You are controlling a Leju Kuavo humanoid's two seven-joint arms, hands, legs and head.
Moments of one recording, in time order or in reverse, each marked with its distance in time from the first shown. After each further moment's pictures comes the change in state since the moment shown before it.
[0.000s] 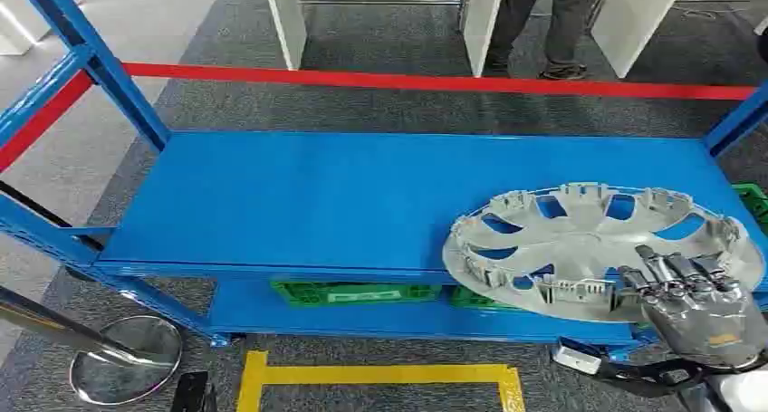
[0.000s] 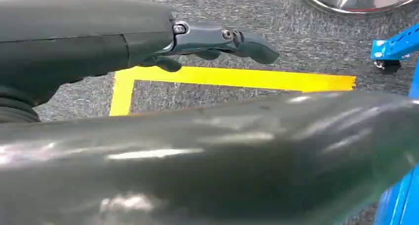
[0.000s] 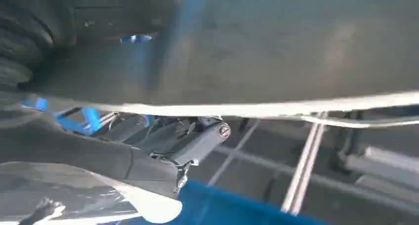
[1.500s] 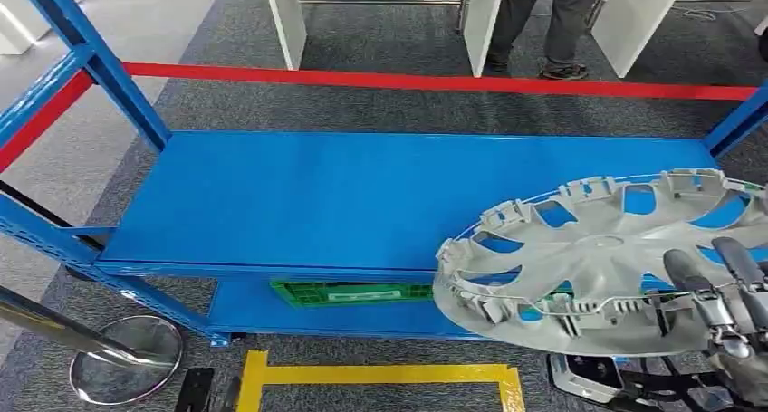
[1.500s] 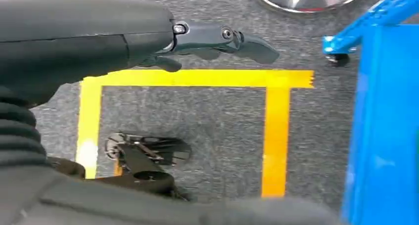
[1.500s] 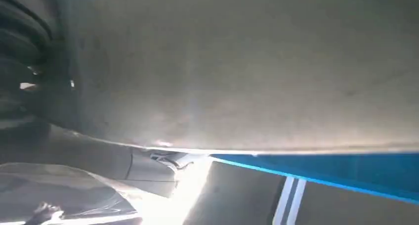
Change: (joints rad) left arm -0.006 0.002 -0.002 0.000 -0.064 -0.027 -0.109; right arm -0.035 0.154 -0.016 -0.400 0.002 0.000 -0.105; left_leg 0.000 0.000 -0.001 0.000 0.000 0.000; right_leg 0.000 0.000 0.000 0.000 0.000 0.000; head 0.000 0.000
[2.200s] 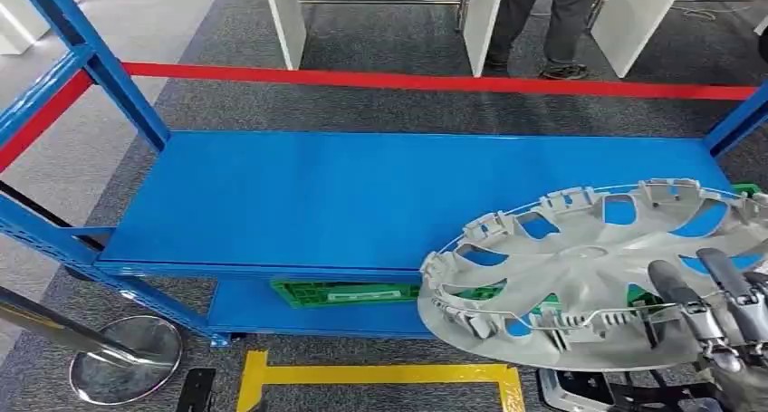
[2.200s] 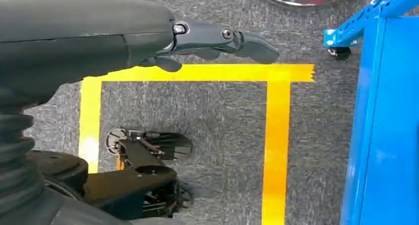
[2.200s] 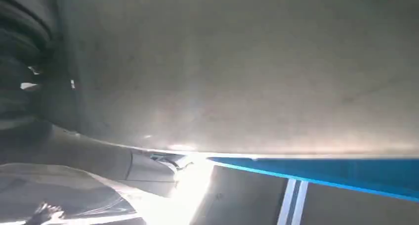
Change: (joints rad) left arm 0.000 0.002 0.000 0.008 0.000 -0.022 0.006; right arm 0.035 0.000 0.041 -0.015 -0.002 0.000 0.019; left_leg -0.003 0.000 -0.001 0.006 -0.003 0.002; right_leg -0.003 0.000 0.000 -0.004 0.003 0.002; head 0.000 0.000
